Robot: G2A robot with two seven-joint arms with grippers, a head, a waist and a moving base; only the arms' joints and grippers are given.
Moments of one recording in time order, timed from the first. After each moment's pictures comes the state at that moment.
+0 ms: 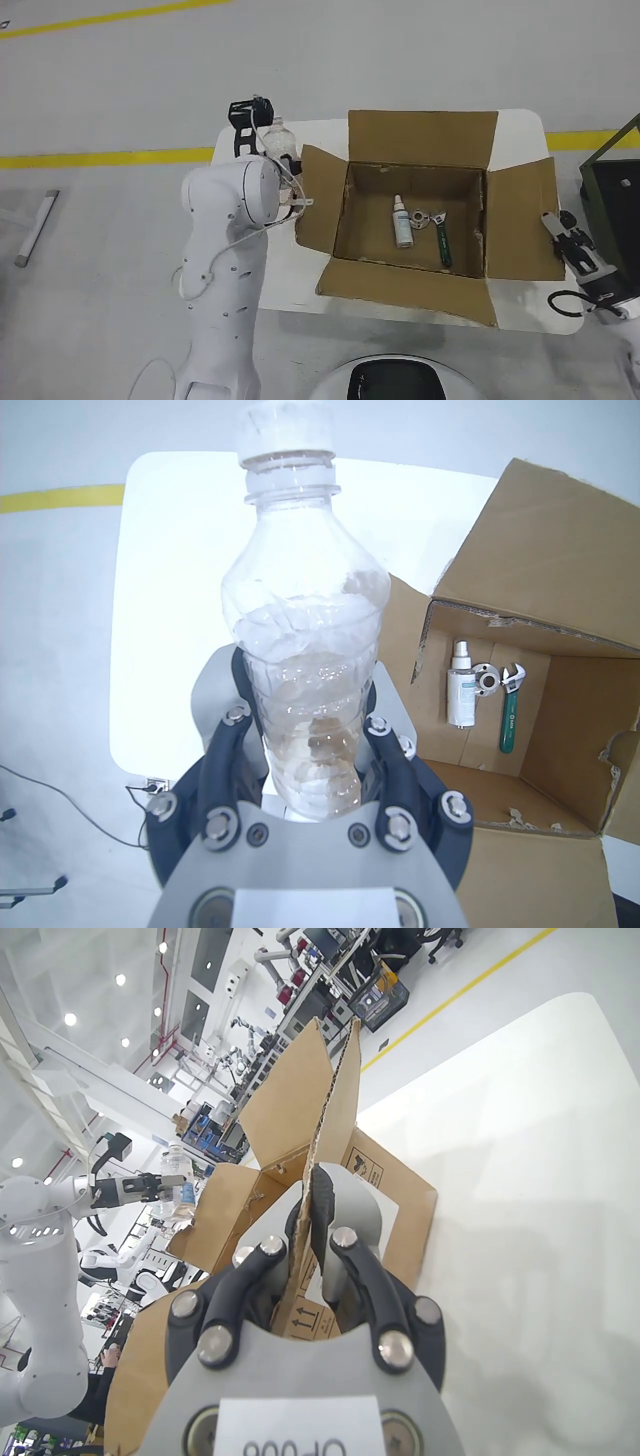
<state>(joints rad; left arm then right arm) 0.63 -1.56 -1.29 -1.73 1.52 0.23 -1.54 -1.77 -1.19 1.89 -1.93 -0.21 -0.42 0.26</state>
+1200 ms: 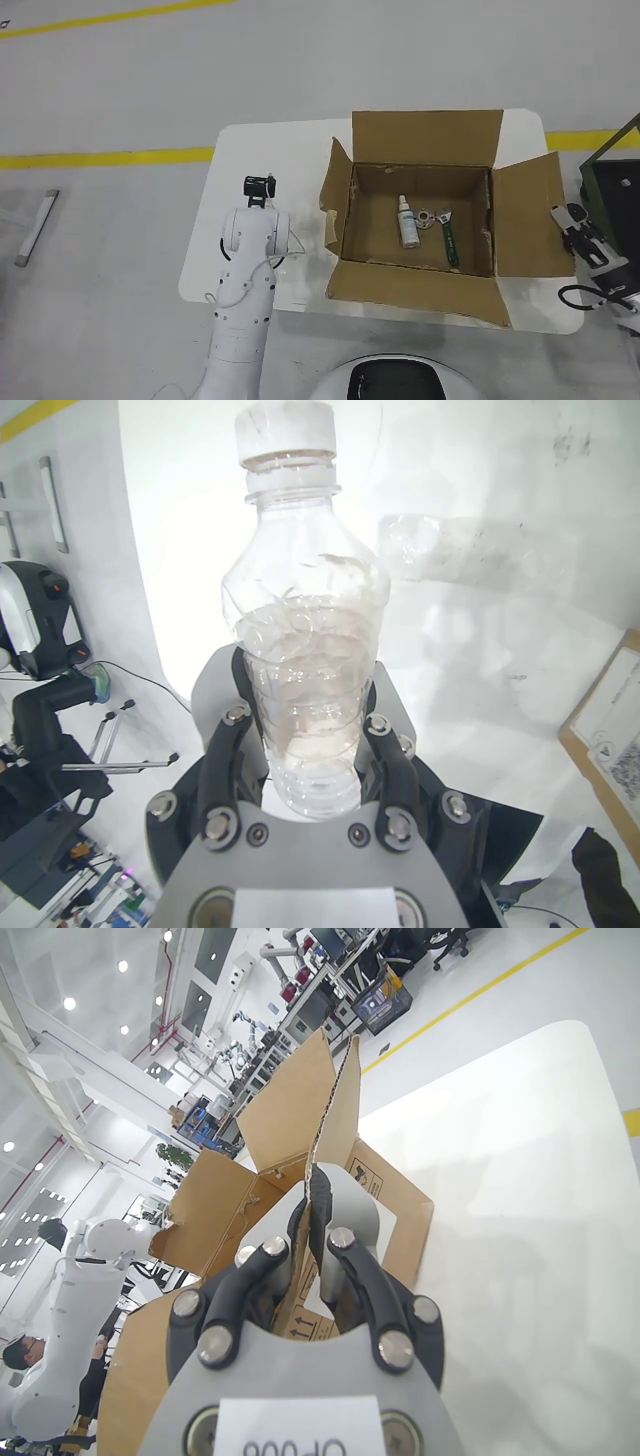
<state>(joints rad) 0.83 -1.56 -1.32 -1.46 1.80 0.04 -1.54 -1.73 -1.18 1.93 -1.90 -0.22 -0.46 0.32</state>
